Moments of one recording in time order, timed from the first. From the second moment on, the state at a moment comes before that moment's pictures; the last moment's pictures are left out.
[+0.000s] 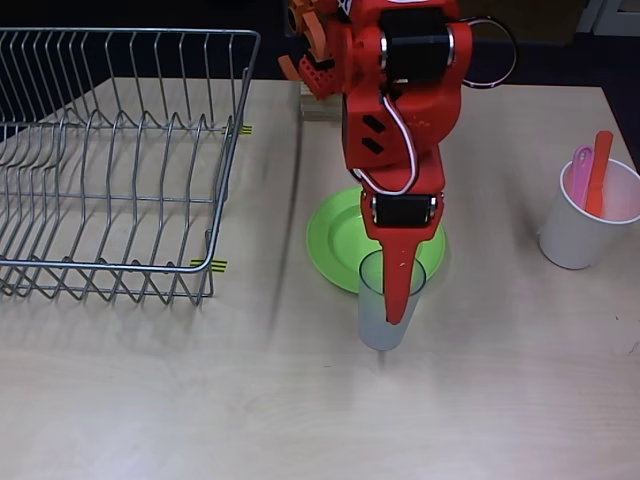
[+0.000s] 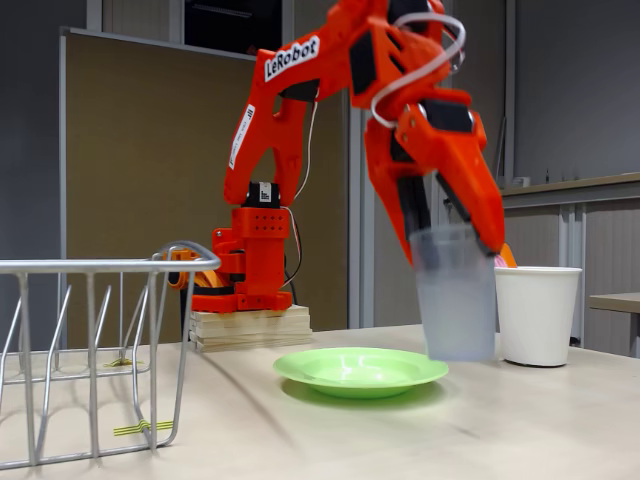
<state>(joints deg) -11.4 63.4 61.7 82.6 4.2</state>
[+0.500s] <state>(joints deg) -12.7 59.2 63.1 79.5 9.0</state>
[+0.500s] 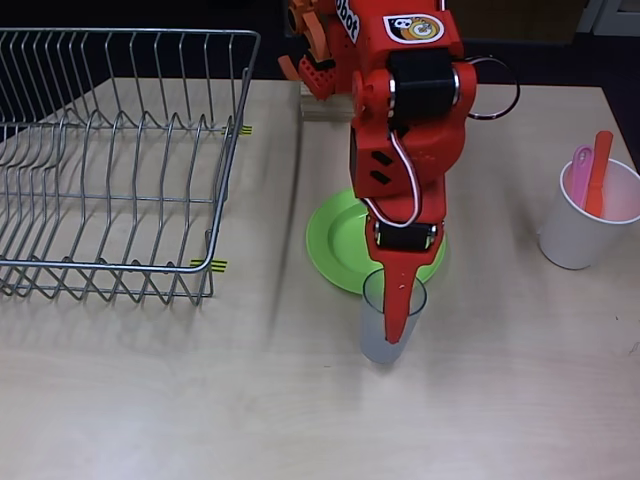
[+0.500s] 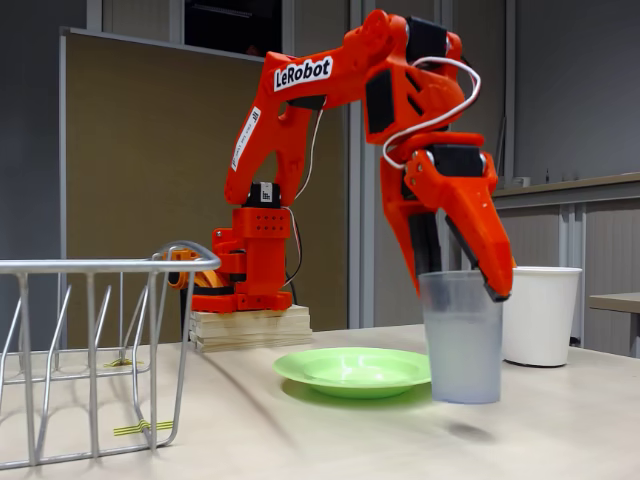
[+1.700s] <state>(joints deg) -12.7 59.2 66.2 80.4 12.3</state>
